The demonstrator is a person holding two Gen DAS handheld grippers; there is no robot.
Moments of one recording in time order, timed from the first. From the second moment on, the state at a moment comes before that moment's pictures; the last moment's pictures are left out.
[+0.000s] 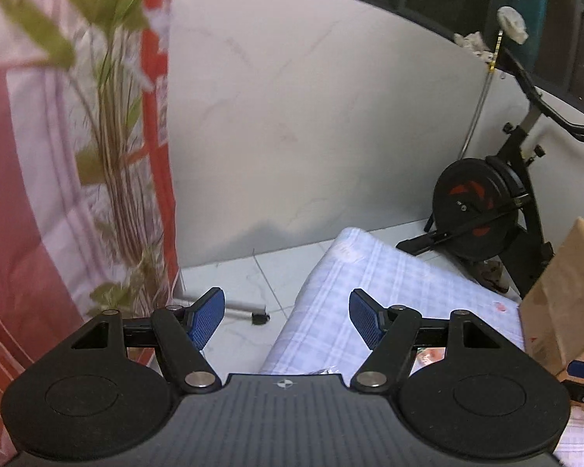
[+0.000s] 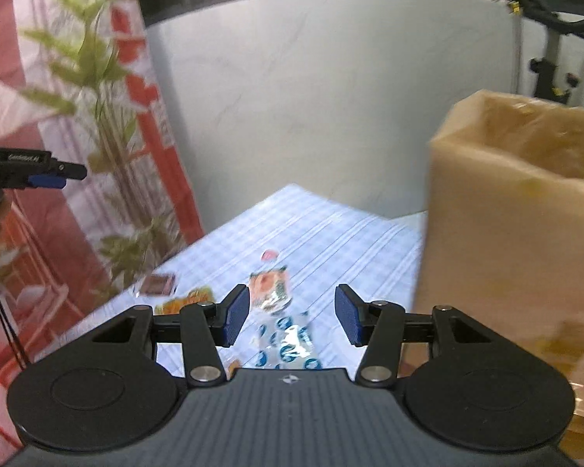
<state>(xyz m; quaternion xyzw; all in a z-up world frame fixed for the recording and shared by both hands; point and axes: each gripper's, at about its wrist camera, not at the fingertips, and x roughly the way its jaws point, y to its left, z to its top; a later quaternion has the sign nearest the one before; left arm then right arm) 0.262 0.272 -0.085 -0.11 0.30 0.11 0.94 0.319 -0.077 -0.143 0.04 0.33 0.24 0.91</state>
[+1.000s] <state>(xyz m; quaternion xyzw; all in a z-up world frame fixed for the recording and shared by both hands) 0.309 0.281 -0.204 -0.13 0.35 0.06 0.92 0.370 -0.046 -0.234 0.06 0.45 0.20 0.87</state>
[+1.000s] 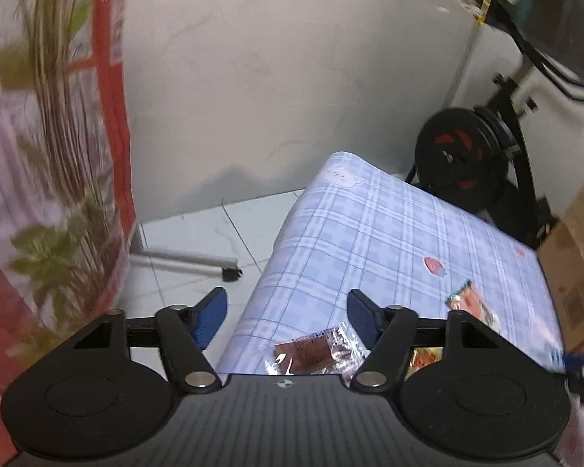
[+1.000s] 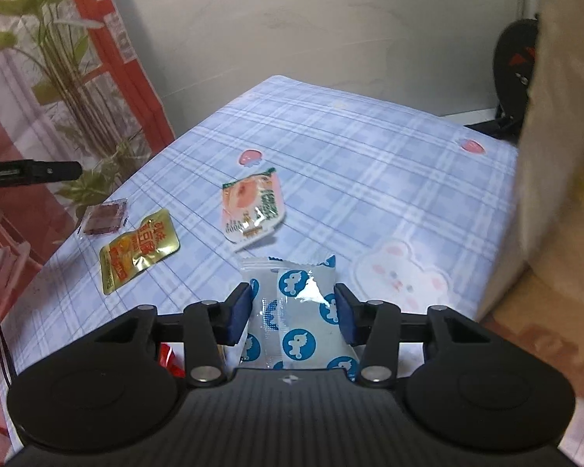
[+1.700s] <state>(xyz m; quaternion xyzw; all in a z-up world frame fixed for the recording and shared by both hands) 0.290 0.247 -0.233 -0.06 0.39 0.02 0.92 0.318 -0.086 -0.233 0.09 0.44 0.17 0.88</state>
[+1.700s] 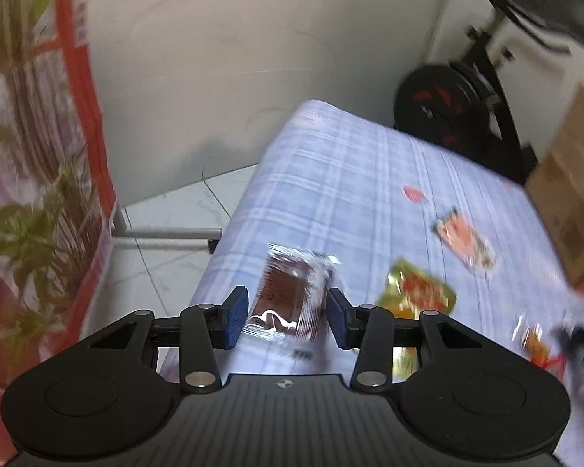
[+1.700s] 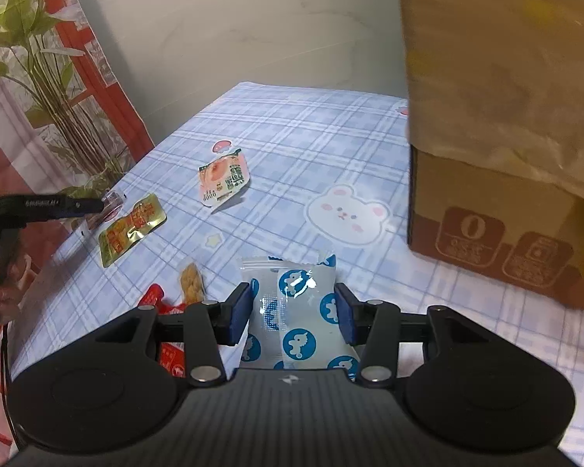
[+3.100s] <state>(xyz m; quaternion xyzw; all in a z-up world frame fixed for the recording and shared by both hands) 0.316 0.221 -0.236 -0.02 0.38 0.06 0.92 0.309 -0.093 -0.234 0.10 0.44 0.18 0.87</state>
